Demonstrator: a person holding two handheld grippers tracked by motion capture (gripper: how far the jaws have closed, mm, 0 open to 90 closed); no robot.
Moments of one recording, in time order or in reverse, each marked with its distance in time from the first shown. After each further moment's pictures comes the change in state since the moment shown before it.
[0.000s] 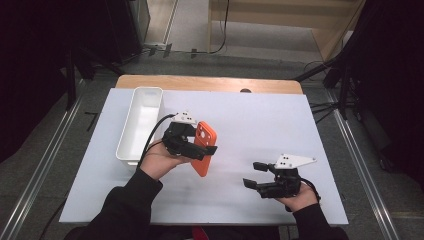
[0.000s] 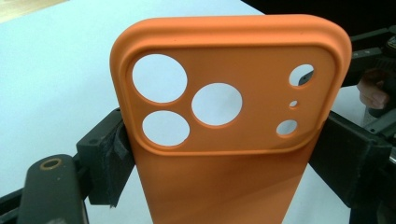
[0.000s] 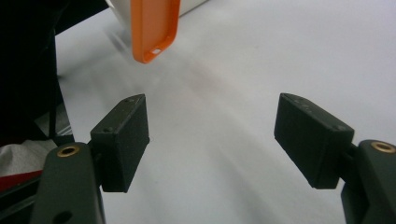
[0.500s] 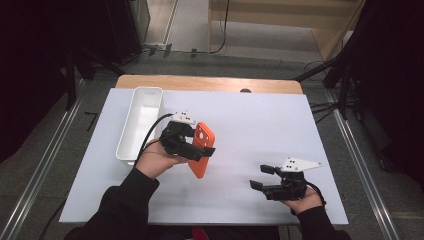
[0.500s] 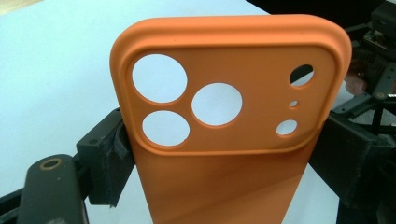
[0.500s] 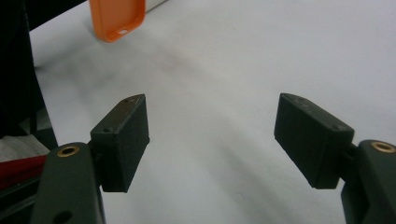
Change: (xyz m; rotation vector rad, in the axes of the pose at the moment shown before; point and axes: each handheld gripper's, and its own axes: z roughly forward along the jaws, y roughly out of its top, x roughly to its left) left arm 0.002 0.001 -0.007 0.028 -0.028 0.020; right arm -0.010 -0.018 -0.008 0.008 -0.057 0.039
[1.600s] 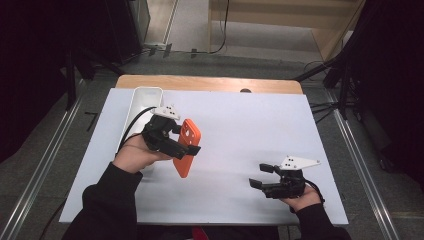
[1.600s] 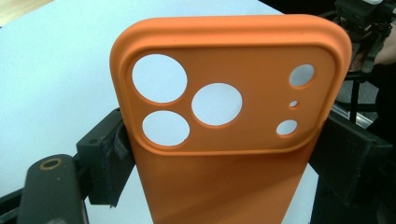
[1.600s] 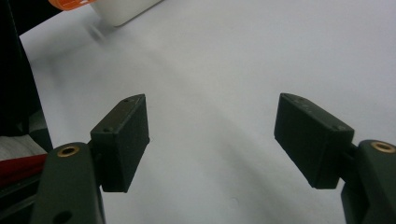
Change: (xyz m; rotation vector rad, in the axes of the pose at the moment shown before) left arm 0.005 0.006 -0.047 0.052 -0.020 0.045; right arm -0.004 0.002 0.005 0.004 0.013 -0.006
